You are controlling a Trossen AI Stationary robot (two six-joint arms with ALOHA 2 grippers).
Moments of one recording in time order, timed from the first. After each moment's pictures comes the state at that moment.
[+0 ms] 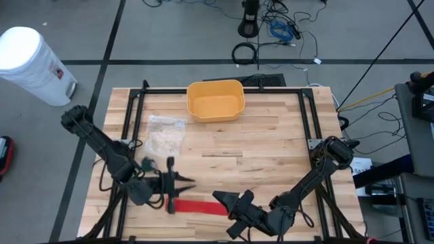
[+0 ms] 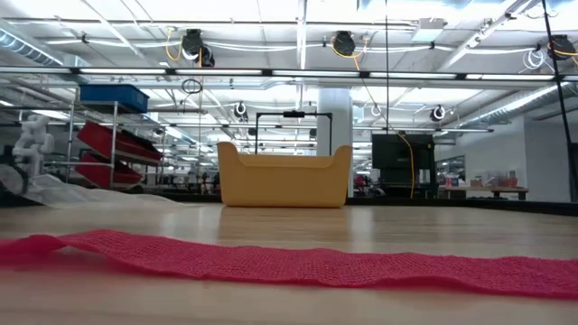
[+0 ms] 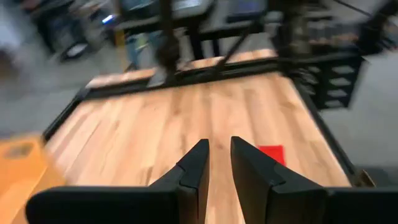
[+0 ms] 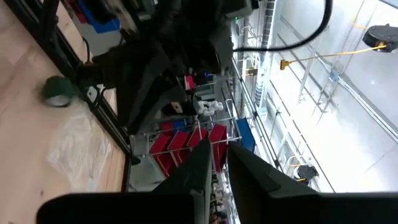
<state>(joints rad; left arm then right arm) -0.74 1.30 0.96 -0.07 -0.79 -0.17 0.74 1.95 1.52 0.70 1.23 -1.58</state>
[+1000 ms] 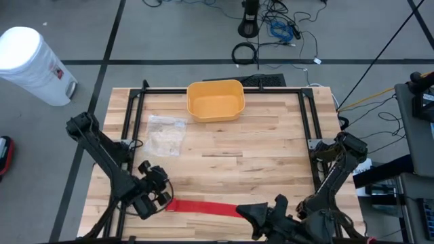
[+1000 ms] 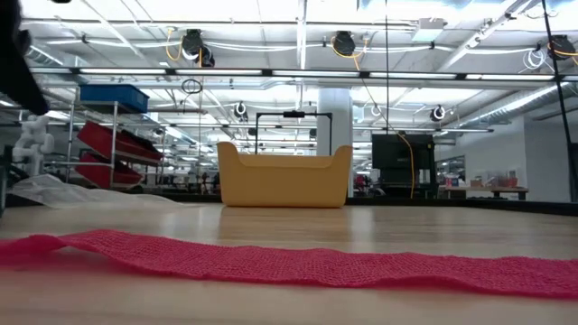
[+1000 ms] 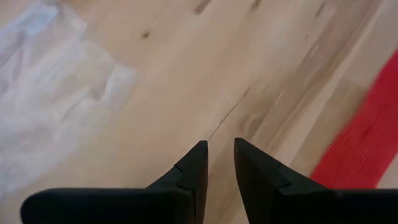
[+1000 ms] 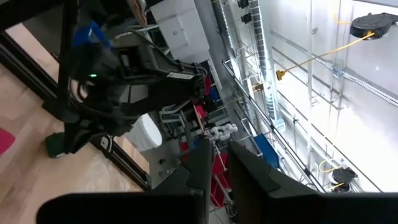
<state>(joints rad) -0.88 1.46 0.96 -1.04 -0.60 -1.50 0.91 1.81 1.52 0.70 1.26 -1.48</state>
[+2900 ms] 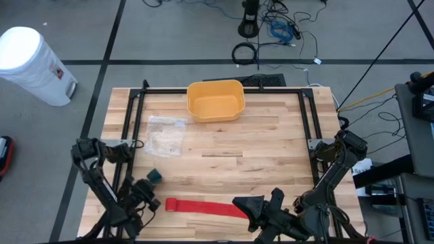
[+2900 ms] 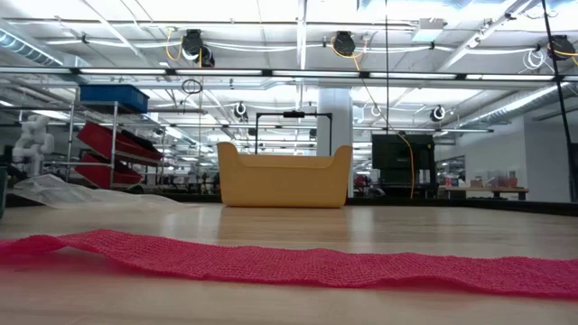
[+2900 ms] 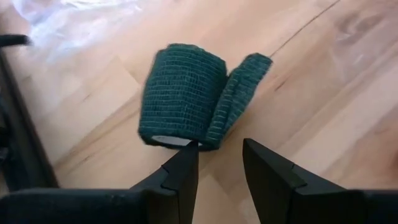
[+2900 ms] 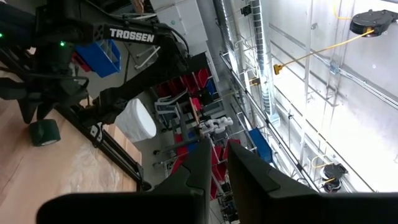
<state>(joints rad) -1.17 1.81 0.96 -1.20 -0.48 -2.13 0.86 1.79 1.52 0.65 1.25 -1.48</state>
